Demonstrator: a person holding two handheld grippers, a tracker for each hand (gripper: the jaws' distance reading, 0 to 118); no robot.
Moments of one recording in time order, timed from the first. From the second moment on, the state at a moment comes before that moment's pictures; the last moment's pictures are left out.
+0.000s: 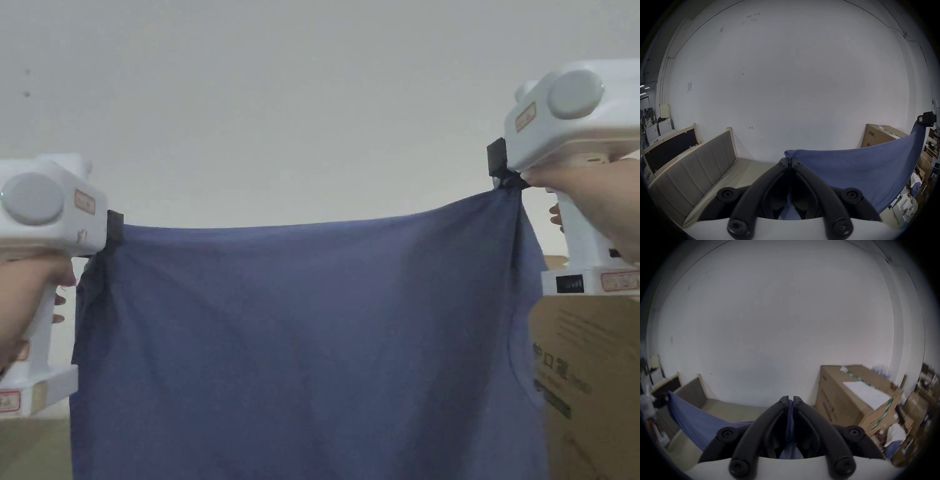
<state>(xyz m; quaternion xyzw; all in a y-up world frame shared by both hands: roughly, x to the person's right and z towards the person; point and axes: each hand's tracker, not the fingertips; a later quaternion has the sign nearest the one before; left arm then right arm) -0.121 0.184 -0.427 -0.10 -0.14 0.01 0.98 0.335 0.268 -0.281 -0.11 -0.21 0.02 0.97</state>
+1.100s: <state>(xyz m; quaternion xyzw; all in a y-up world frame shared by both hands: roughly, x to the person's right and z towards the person) -0.199 -0.275 -0.242 -0.38 -0.28 -0.06 0.88 0.321 -0.274 -0.044 -0.44 -0.08 -0.12 0.89</state>
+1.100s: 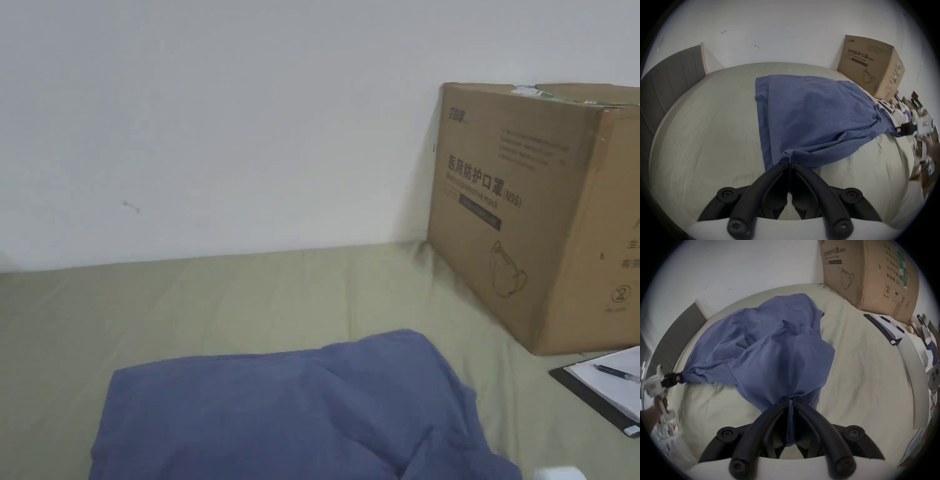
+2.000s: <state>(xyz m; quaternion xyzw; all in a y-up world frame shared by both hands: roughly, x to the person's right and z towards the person) -0.260 -0.289 -0.111 -0.42 -0.32 -0.16 0.84 0.272 -0.281 0.072 -0.54 -0.09 -0.12 0.83</state>
